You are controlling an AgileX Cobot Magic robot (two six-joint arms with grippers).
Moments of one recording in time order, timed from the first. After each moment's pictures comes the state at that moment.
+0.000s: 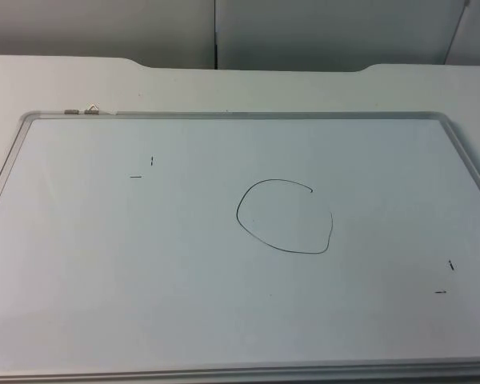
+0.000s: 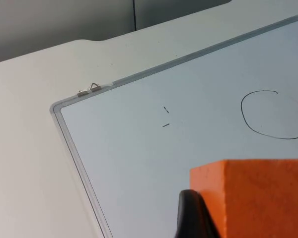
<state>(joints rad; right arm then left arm) 0.39 1.10 -0.96 0.07 0.78 -0.11 -0.26 0.51 -0.61 -0.19 0.73 0.23</state>
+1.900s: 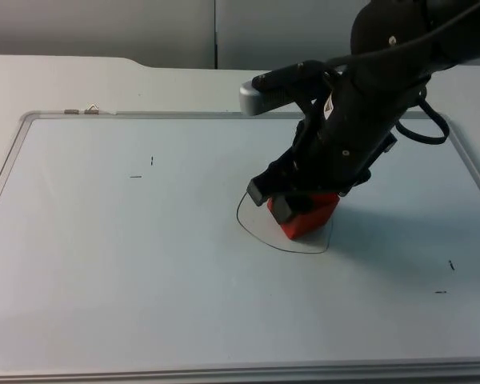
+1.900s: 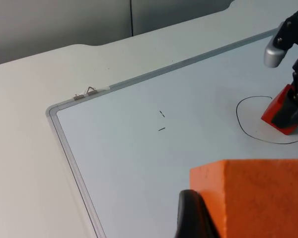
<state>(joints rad) 0.58 2.10 -1.31 -0.03 0.53 0.00 -0.26 0.48 -0.58 -0.20 0.72 0.23</state>
